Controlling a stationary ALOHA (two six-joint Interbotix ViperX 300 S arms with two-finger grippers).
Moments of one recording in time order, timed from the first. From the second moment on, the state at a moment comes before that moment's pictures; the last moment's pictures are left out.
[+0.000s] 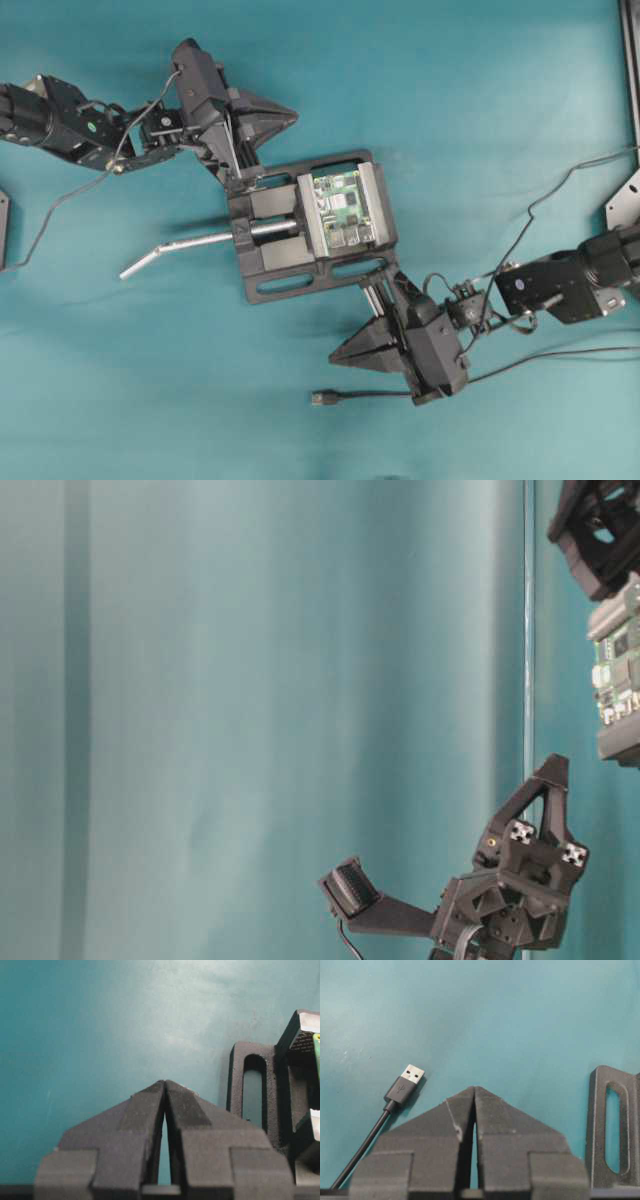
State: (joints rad) left arm 0.28 0.27 0.83 -0.11 -0.78 -0.01; right arm 0.28 0.27 0.83 -0.11 -0.78 0.00
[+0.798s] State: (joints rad) left arm 0.15 -0.15 0.90 -0.08 -0.32 -0.12; right arm 0.51 0.22 0.85 0.45 -0.92 0.03
